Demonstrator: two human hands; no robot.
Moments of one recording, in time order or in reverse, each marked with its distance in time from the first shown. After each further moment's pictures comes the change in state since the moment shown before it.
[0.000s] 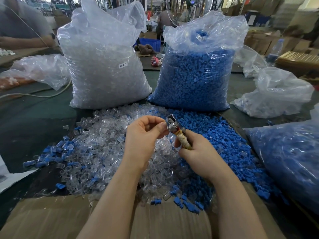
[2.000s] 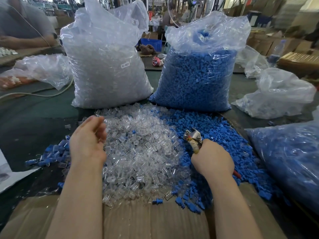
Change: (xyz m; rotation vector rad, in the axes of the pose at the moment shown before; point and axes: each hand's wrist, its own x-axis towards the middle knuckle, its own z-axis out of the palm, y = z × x) left_hand 0.013 0.010 -0.093 -0.403 0.594 -0.242; right_hand 0.002 0.006 0.004 -0.657 0.222 0.552
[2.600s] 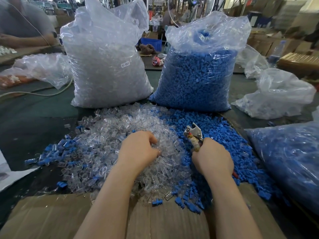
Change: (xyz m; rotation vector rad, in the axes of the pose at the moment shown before) left_hand -0.035 -0.047 0.041 1.563 -0.566 0.393; right_hand 0.004 -0.002 0.003 0.051 0.049 0.038
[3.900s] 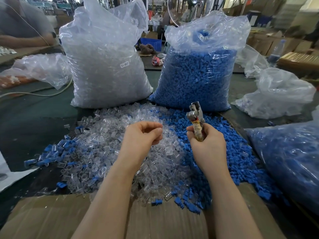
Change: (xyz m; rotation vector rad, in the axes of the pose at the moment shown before) left_hand 0.001 0.006 -0.006 -0.972 0.074 -0.069; right_hand -0.001 -0.009 0.002 0.762 0.146 -0.249
